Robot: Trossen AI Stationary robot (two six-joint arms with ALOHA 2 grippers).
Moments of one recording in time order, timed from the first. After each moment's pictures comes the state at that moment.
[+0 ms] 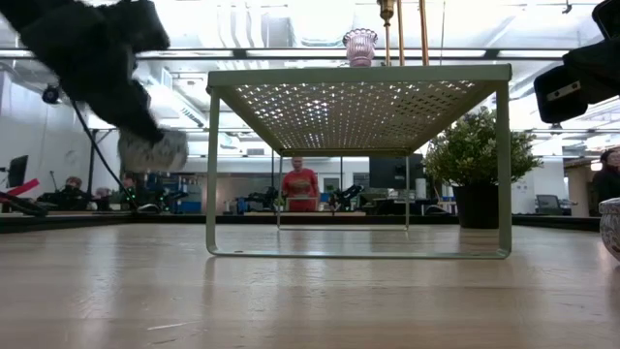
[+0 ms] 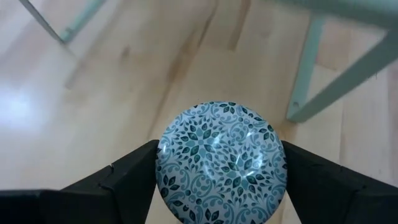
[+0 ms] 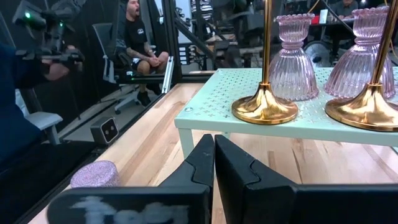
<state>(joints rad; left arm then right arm) -0.47 1.18 0.66 -0.38 -0.51 -0.65 0.60 0.13 0.01 0.06 0.32 0.16</state>
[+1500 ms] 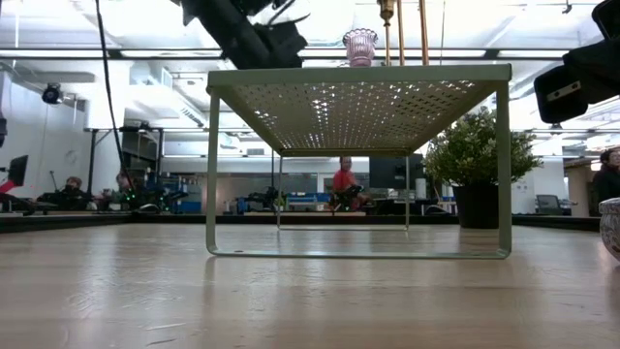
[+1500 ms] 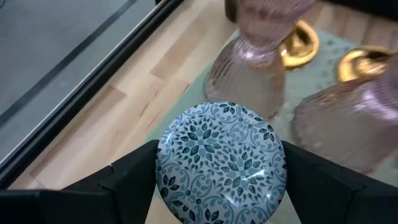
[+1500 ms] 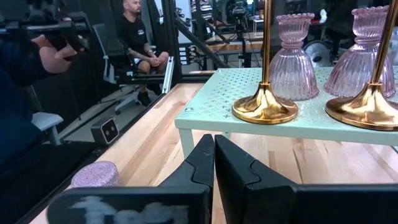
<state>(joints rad) 0.16 1.52 1.22 -0.40 -0.28 -0.23 0.60 0.13 0.01 0.06 0.32 0.16</state>
